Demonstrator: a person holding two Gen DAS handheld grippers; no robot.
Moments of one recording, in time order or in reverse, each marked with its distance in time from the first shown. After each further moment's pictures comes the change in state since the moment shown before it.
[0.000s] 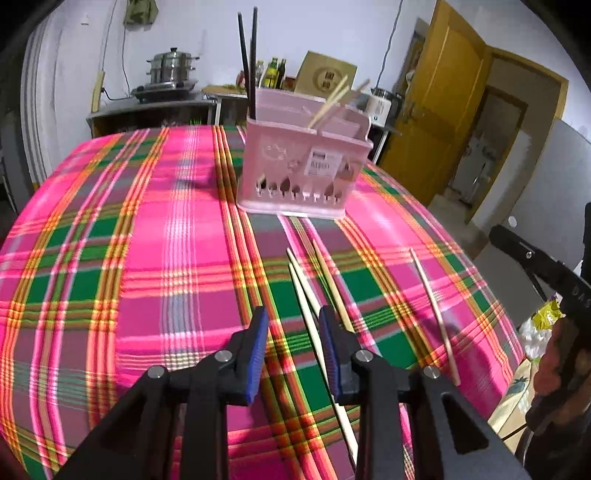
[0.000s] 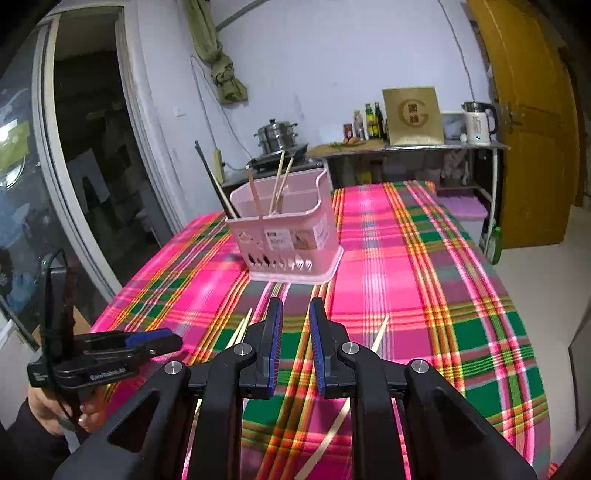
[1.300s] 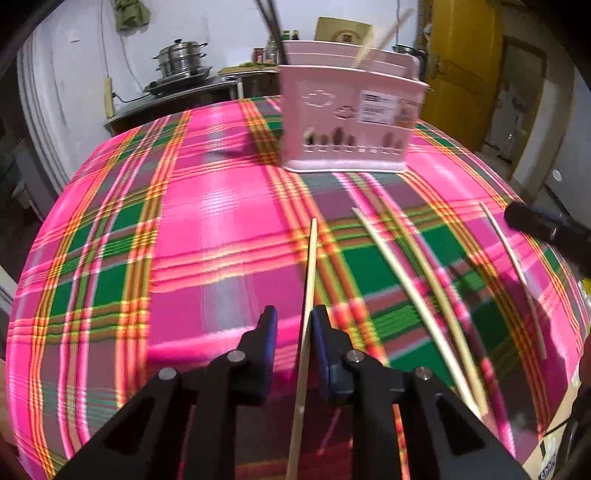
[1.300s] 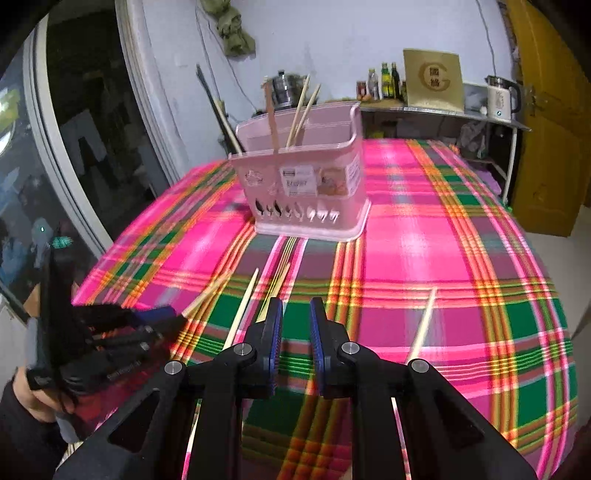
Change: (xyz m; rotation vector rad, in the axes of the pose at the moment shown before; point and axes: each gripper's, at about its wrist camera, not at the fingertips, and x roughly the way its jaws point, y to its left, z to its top) left arm 0.035 0.025 -0.005 0.103 0.106 0.209; right arm 0.068 0.032 -0.016 -0.046 0.188 -0.010
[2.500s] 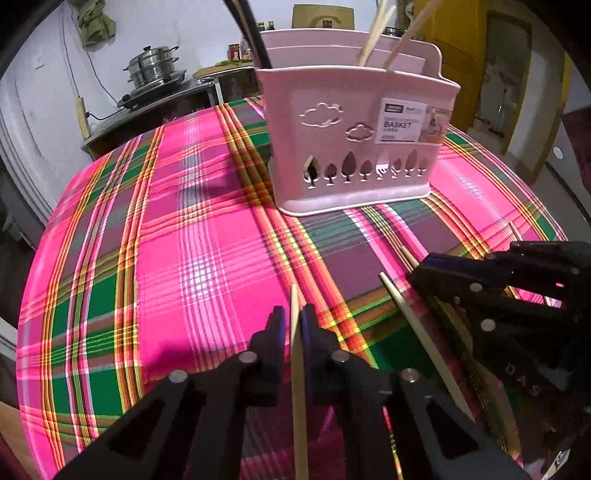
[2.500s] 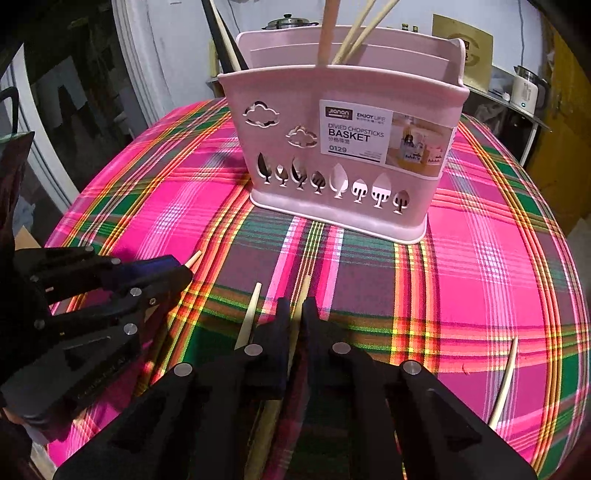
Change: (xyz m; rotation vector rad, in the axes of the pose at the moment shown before) left arm 0.045 -0.004 0.060 0.124 0.042 -0.007; right arm 0.103 0.028 0.030 -0.069 0.201 -0.082
